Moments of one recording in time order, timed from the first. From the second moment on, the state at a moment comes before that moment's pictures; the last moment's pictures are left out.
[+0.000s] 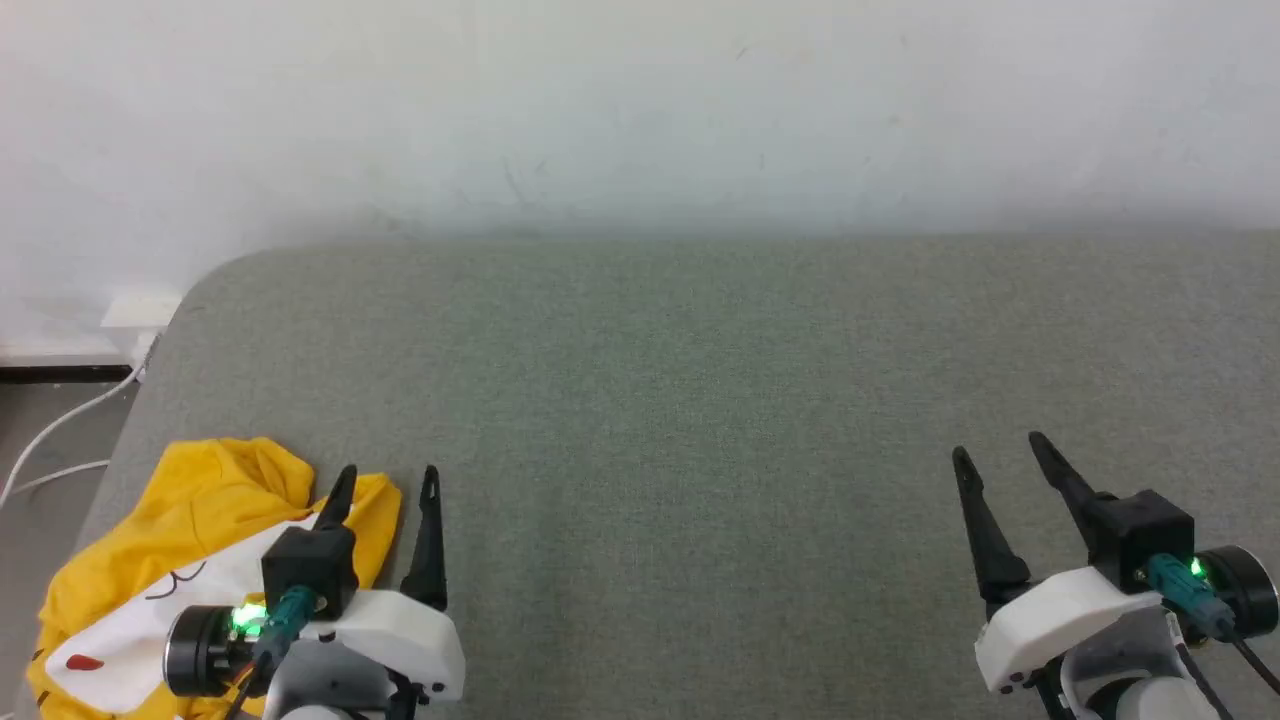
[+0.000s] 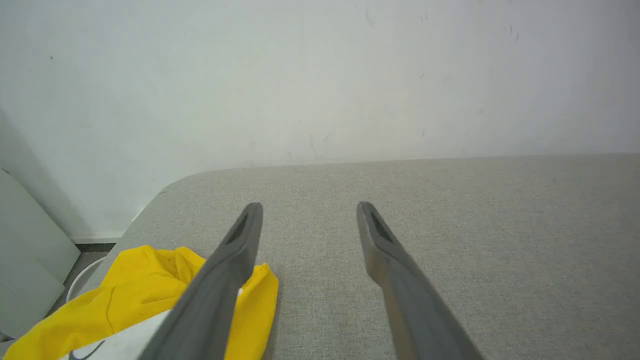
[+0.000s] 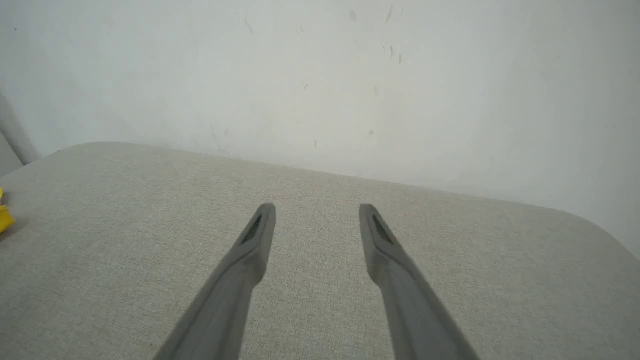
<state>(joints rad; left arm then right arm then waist) 0.01 0.05 -0.01 0.01 -0.01 0.01 -0.01 0.02 -0.05 0.00 0.00 0.01 0.13 0.00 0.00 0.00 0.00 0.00</state>
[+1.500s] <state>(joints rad) 0.01 0.05 -0.03 0.05 -0.09 0.02 -0.10 0.05 -0.05 -0.02 -0.04 0.03 0.13 -0.08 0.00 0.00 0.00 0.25</state>
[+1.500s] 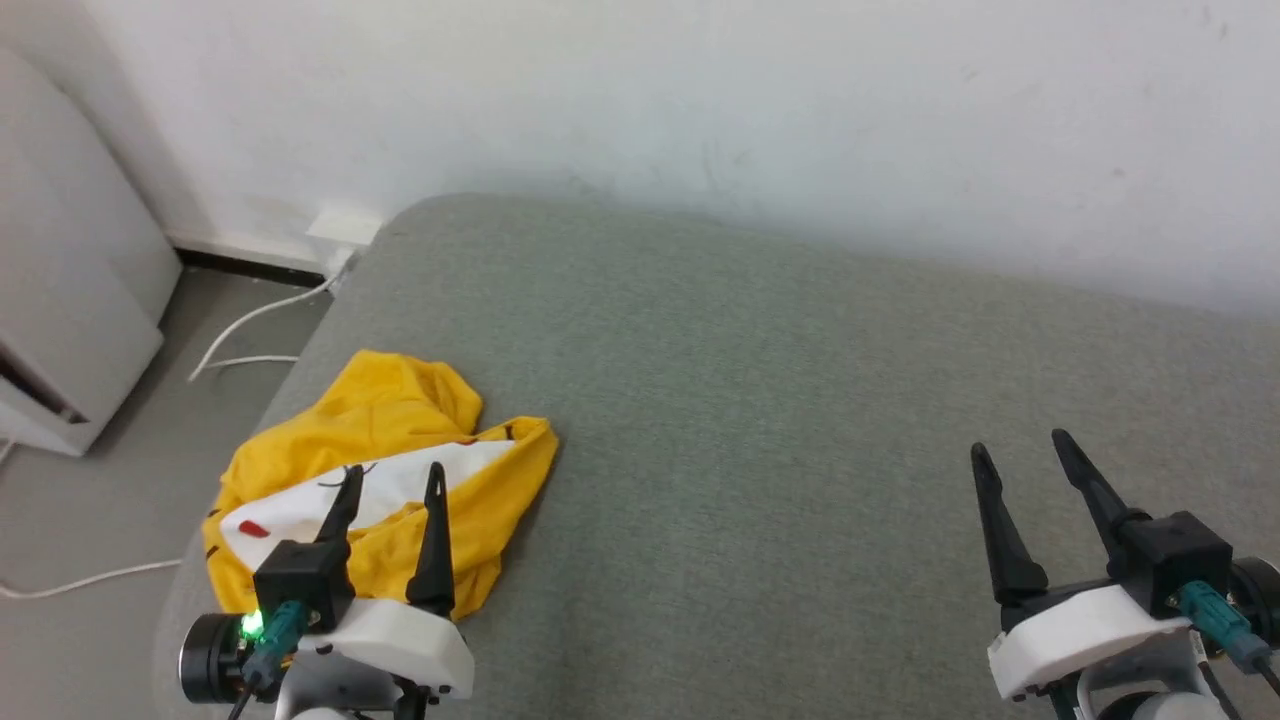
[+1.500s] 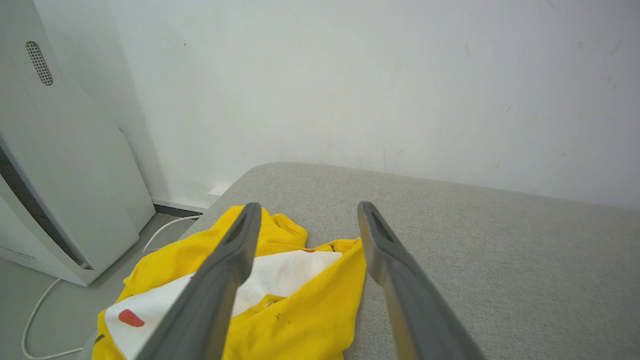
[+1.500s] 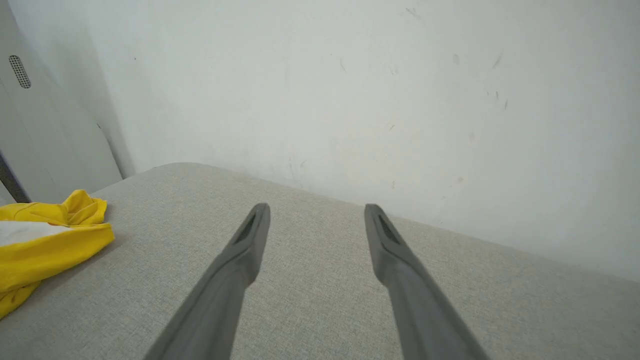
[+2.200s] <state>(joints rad) 0.00 0.05 -0.09 0.08 -0.15 0.05 -0.14 0.06 -0.05 -0.01 -0.07 0.02 0.13 -0.10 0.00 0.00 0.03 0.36</state>
